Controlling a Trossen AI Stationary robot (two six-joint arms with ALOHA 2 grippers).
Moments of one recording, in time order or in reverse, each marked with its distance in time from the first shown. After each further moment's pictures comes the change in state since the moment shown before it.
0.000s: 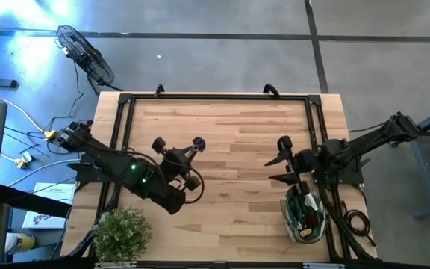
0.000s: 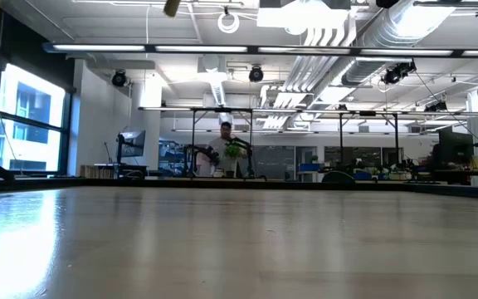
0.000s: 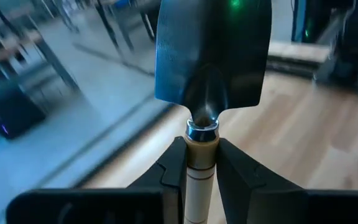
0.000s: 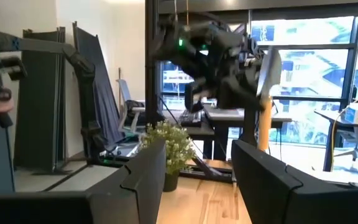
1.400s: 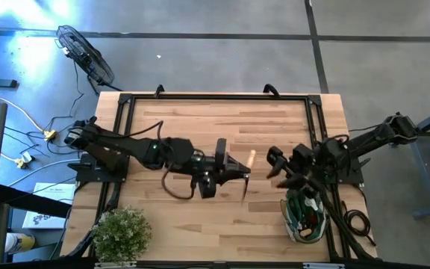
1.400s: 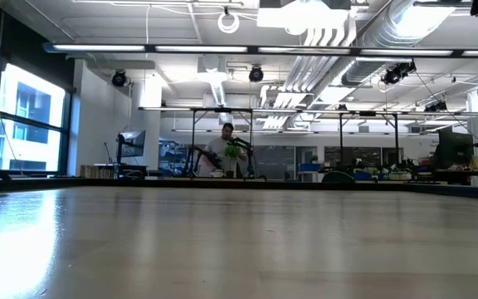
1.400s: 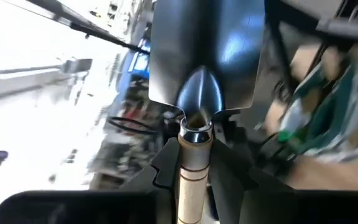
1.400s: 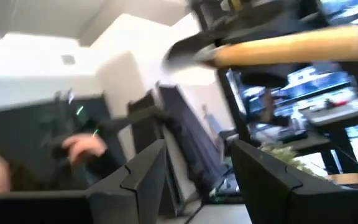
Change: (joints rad) left arm 0.241 0.049 0.001 1.117 1.018 2.032; right arm -0.055 0.160 0.001 0.354 -0.329 0.490
